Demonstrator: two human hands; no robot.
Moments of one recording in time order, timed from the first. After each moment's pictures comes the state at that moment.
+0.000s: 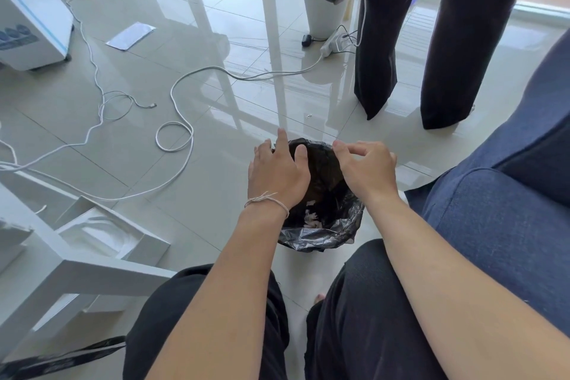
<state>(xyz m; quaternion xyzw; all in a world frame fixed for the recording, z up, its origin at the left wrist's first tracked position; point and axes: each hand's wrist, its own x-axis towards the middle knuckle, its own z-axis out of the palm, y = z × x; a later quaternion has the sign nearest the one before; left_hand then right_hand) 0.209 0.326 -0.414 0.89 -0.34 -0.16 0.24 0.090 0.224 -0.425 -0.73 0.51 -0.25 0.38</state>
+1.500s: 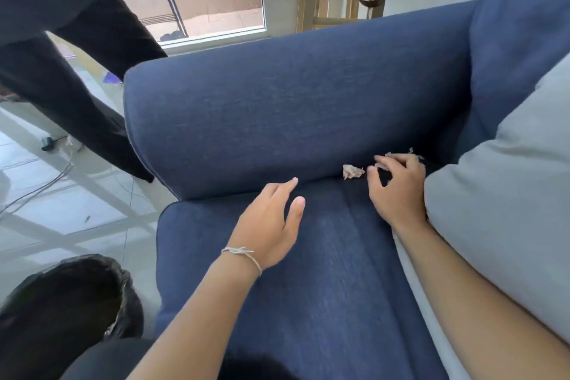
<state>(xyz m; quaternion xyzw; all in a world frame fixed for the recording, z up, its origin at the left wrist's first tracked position) -0.187 0.190 -0.384 0.56 -0.76 -0.27 0.19 -0.442 0.154 -0.442 -0.52 0.76 -0.39 0.04</state>
